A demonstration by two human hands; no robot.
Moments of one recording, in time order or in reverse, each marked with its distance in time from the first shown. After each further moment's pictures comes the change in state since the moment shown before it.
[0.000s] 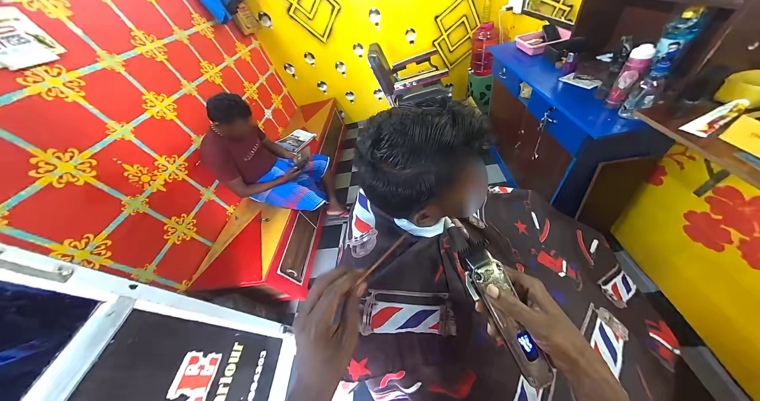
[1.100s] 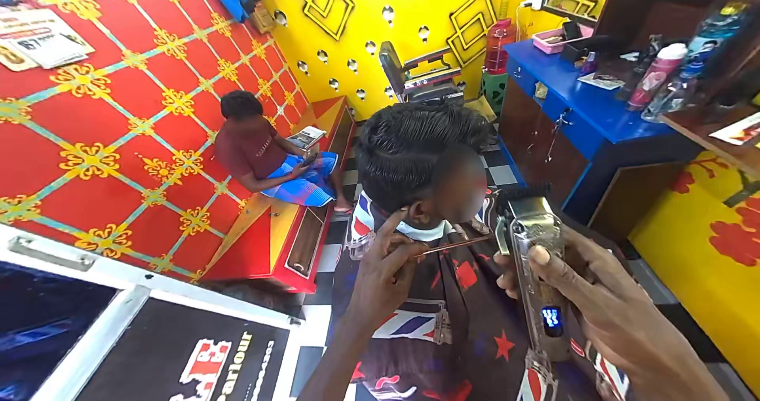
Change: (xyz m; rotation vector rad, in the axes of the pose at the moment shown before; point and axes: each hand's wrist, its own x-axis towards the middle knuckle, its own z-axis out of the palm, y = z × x) left_hand 0.042 -0.014 0.084 -0.096 -0.233 0.136; right_hand 0.005 -0.096 -0.006 -0.089 0.106 -0.186
